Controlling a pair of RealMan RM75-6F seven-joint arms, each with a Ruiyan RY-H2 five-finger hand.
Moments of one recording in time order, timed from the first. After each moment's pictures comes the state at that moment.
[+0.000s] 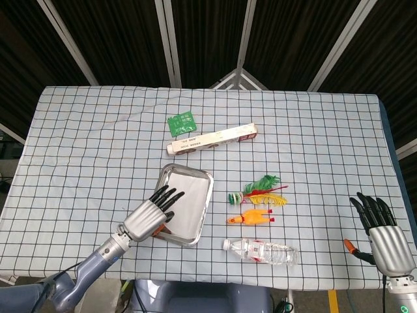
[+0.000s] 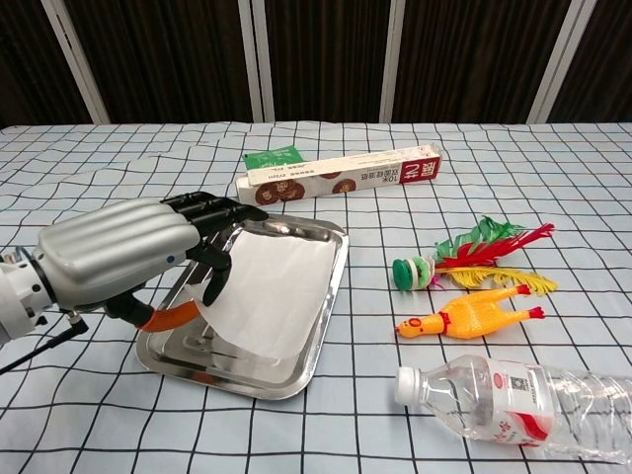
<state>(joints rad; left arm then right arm) -0.59 -1.59 0.02 -1.43 1.69 1.12 0.33 0.05 -1.12 -0.01 -1.53 -1.66 1.56 0.11</state>
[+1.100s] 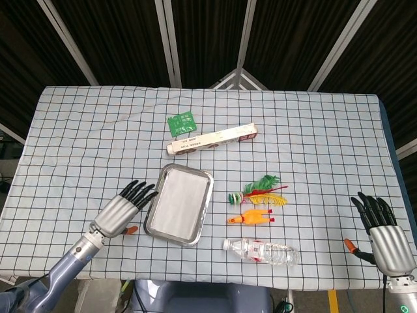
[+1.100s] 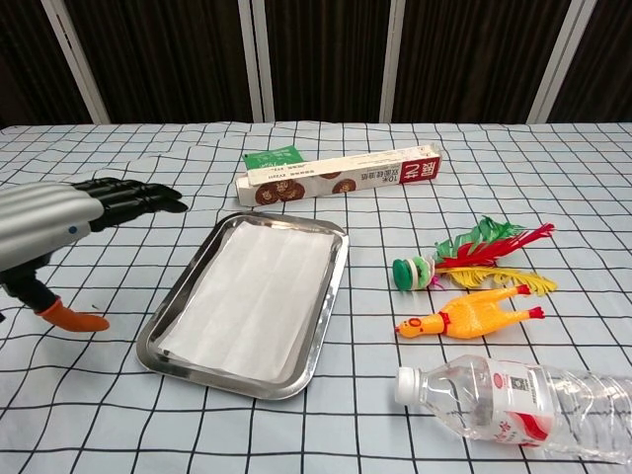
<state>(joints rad) -0.50 -1.43 0.05 -1.53 1.60 1.21 0.25 0.05 -1.12 0.00 -1.53 -1.65 1.56 0.11</state>
